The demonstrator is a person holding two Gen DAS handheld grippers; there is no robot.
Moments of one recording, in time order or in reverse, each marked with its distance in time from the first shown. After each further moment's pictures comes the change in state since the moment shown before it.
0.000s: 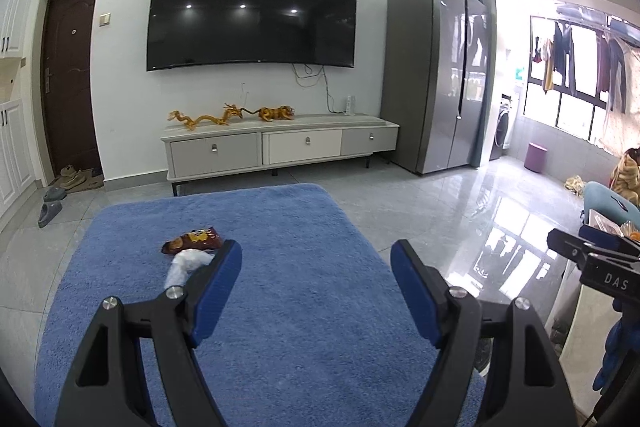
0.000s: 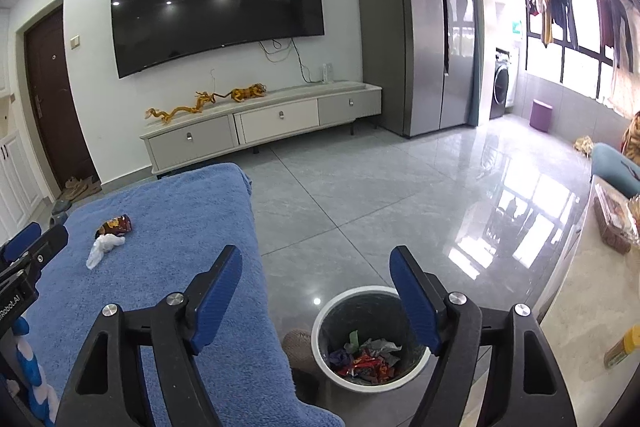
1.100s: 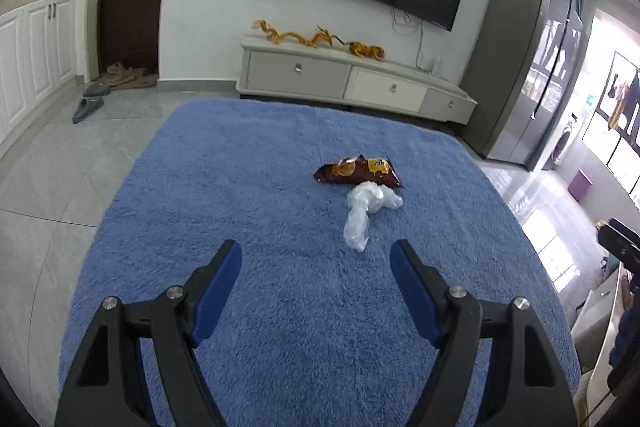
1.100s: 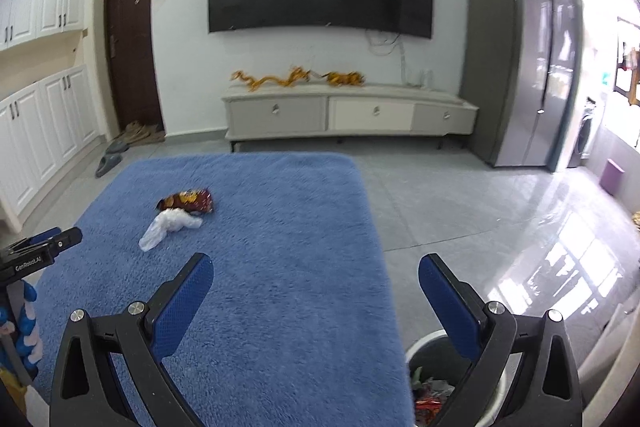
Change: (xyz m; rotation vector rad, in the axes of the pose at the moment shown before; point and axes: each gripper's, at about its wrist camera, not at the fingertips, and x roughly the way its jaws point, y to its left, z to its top) left arm 0.080 0.229 -0.058 -0.248 0.242 0.119; right arm 0.116 0.149 0.000 -0.246 0.083 0.271
